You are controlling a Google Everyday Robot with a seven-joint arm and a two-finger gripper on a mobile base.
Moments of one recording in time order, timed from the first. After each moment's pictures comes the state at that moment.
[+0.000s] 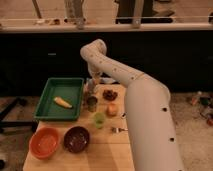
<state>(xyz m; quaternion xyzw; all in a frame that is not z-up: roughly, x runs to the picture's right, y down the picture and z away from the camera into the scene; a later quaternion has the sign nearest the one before) -0.056 -0.059 0.899 -0.25 -0.05 -0.15 0.96</state>
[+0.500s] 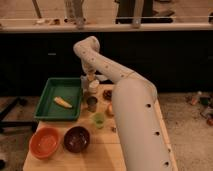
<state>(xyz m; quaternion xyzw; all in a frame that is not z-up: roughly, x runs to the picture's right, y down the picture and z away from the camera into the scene) -0.090 -0.075 0.904 -0.25 -0.06 -0.15 0.95</state>
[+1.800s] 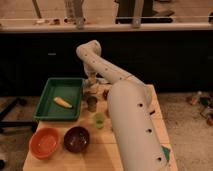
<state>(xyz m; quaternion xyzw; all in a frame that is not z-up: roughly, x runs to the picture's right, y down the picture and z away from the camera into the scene) -0.078 -0.055 0.933 -0.28 -0.06 -0.14 0.95</state>
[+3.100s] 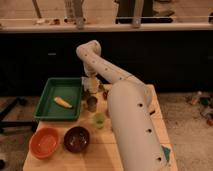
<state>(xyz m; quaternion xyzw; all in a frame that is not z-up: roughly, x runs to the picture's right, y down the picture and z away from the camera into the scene) -0.078 -0.054 0.933 -0.28 -0.06 -0.14 0.95</state>
